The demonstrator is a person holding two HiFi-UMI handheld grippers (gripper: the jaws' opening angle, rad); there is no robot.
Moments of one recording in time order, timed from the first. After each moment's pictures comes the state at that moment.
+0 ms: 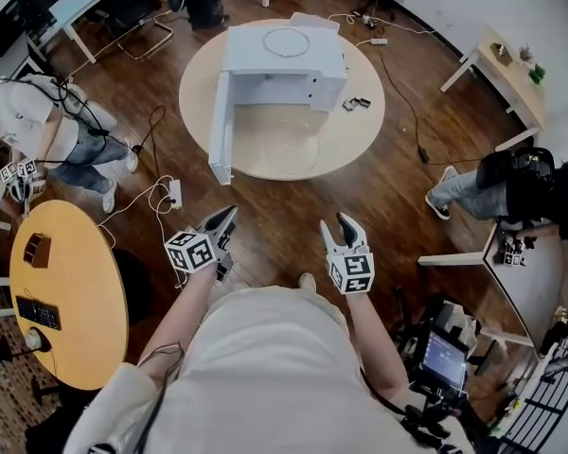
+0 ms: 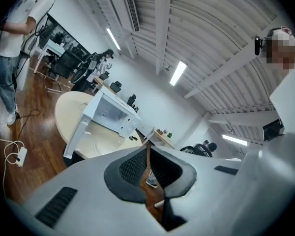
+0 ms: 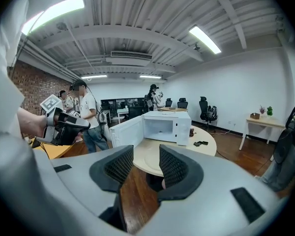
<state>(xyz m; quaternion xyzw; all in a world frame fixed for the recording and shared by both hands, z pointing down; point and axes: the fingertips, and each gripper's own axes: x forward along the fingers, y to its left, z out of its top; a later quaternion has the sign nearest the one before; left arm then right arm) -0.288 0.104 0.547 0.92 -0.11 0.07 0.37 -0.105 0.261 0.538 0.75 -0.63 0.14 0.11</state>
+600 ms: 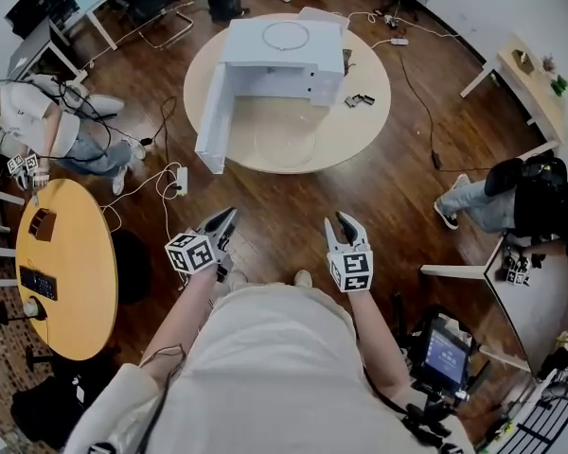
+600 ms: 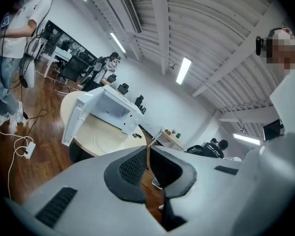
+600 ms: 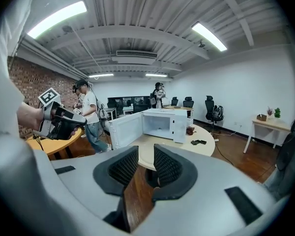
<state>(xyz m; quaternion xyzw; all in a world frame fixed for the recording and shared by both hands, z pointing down) -0.248 0.168 0.555 0.91 -0.17 0.08 0.37 -0.041 0.306 0.557 0.72 -0.66 0.14 0.13</state>
